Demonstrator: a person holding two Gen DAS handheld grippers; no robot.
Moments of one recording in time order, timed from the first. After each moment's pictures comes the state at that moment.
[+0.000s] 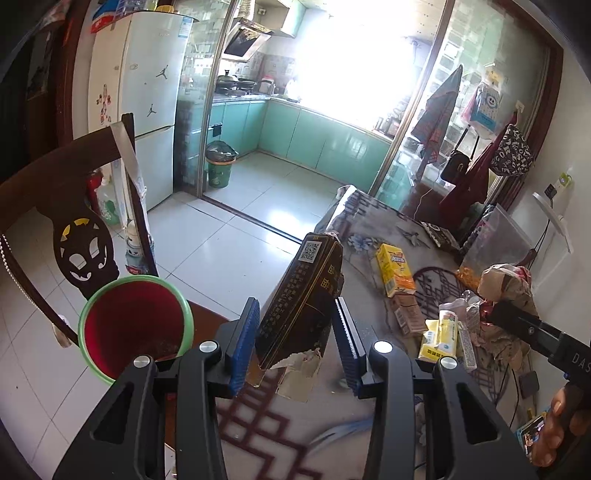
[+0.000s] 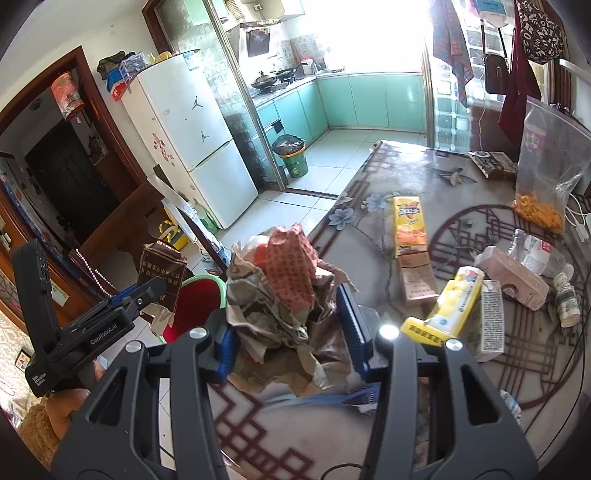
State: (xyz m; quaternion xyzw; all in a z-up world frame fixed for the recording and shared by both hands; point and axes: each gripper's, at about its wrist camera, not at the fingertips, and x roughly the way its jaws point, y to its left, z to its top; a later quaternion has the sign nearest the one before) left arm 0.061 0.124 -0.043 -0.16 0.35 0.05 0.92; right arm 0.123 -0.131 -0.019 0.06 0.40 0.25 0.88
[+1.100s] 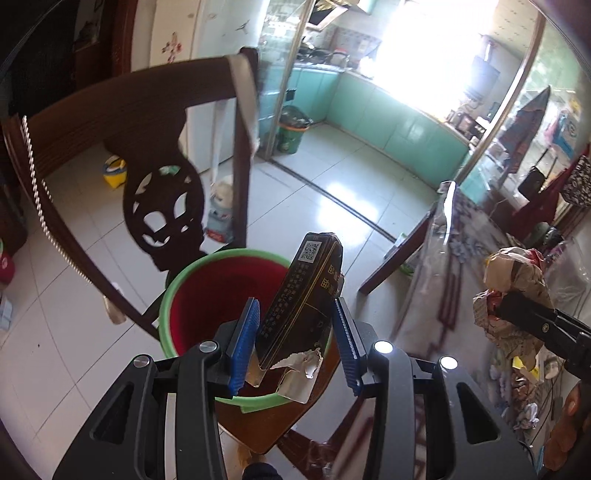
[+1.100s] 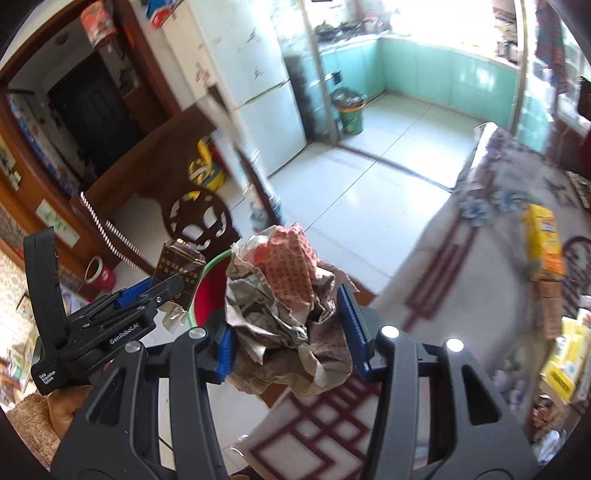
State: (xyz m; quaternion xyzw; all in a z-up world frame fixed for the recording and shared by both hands) left arm 0.059 0.310 -0.126 -0.21 0.41 0.15 0.87; right arm 0.161 0.101 -0.083 -0.02 0.47 0.33 0.82
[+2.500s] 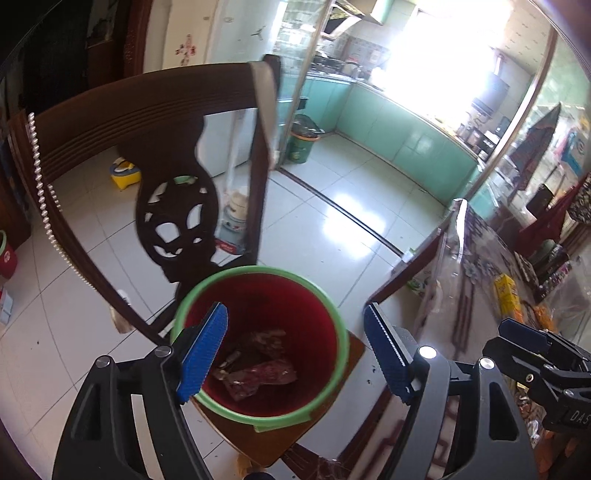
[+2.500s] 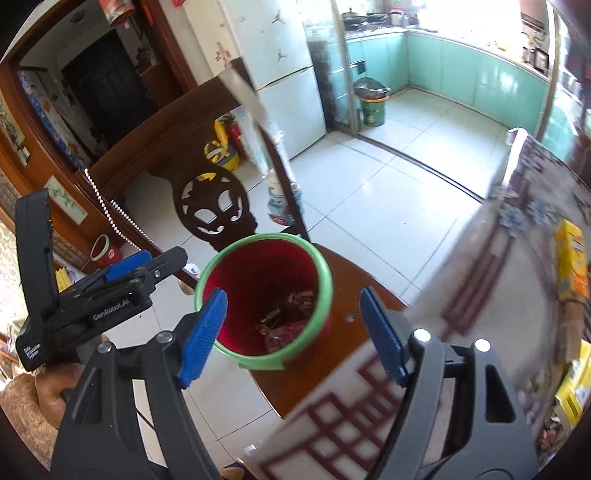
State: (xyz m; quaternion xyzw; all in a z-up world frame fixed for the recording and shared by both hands) left arm 0.070 0.326 -0.121 -0.21 0.39 0.15 0.88; right arm 0.161 0.120 -0.092 -0.04 0.47 0.36 0.81
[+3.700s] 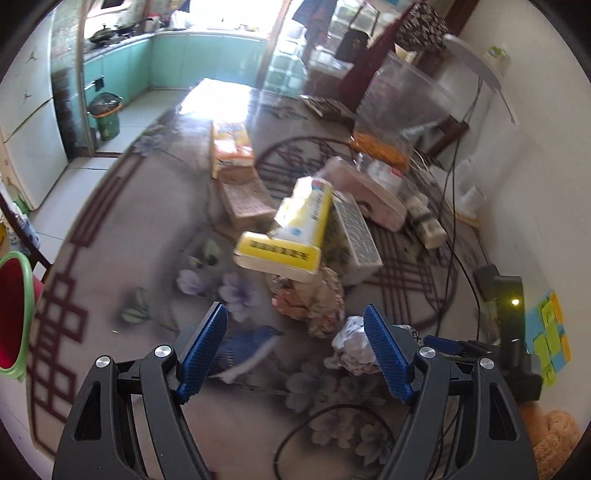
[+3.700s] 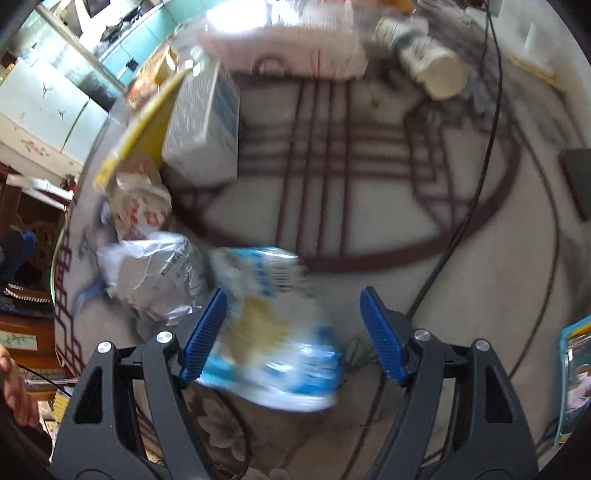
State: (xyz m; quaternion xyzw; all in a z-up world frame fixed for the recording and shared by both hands) left arm 0.108 -0.118 -0.129 -0.09 0.48 -0.15 0.86; right arm 0.118 -0.370 -0.222 0.12 0.61 0.05 0.78
